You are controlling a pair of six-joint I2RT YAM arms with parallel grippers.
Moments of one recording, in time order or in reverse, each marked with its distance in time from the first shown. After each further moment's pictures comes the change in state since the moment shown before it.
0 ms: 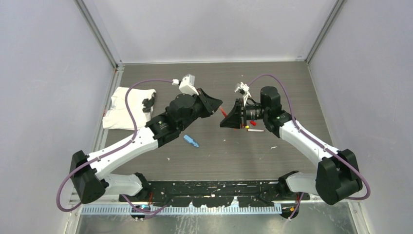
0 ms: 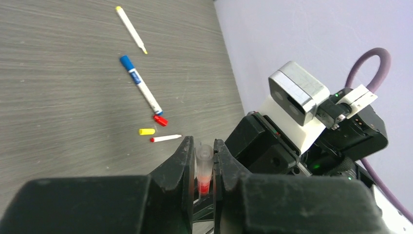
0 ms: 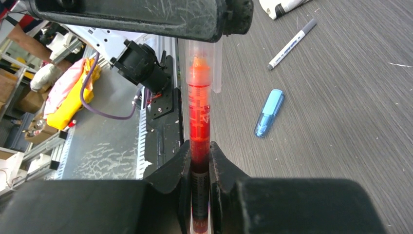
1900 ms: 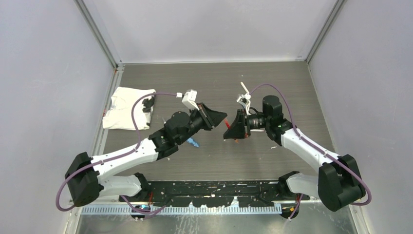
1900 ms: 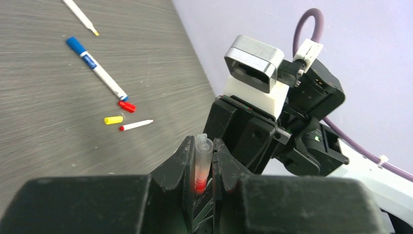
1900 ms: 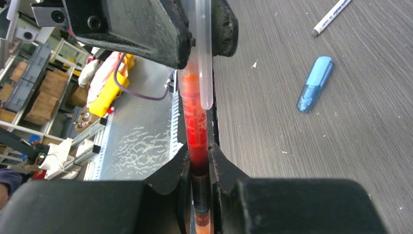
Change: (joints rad) left arm -0.065 -0.051 -0.272 0.351 0.135 0.024; right arm -0.027 -0.065 -0.150 0.088 -0.095 0.142
